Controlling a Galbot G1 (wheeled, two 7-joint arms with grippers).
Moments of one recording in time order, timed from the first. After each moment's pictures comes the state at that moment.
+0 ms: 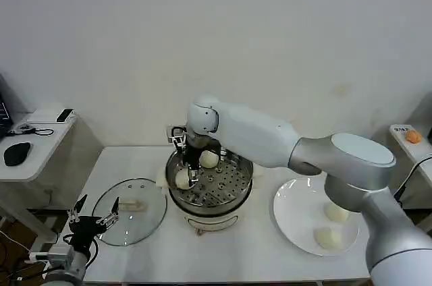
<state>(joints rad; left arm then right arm) 1.59 -1.29 -0.80 -2.06 -0.17 0.19 0.07 0.31 1.46 -0.99 1.02 0.16 -0.52 -1.17</state>
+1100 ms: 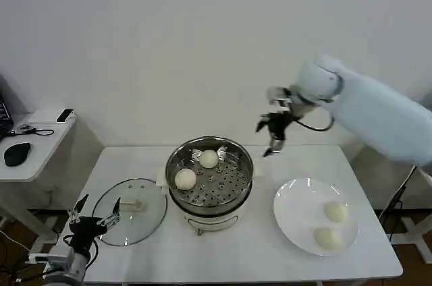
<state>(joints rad) 1.61 -1.28 -0.80 -2.08 -0.16 0.19 0.07 0.35 0.74 -0.82 1.42 0.12 -0.43 -1.29</state>
